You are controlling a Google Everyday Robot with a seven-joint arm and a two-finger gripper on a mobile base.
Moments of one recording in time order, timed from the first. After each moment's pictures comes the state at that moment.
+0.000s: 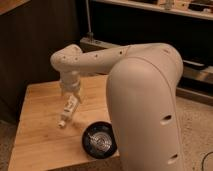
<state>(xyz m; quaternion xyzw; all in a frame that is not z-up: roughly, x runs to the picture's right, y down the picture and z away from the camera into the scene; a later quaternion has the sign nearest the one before) -0.181 0.042 0.747 -0.26 0.23 0.75 0.56</state>
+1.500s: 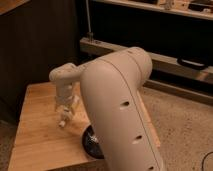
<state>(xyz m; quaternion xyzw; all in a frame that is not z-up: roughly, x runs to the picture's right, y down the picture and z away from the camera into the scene) -0.239 0.116 0.806 -0.33 0.22 0.71 0.58</state>
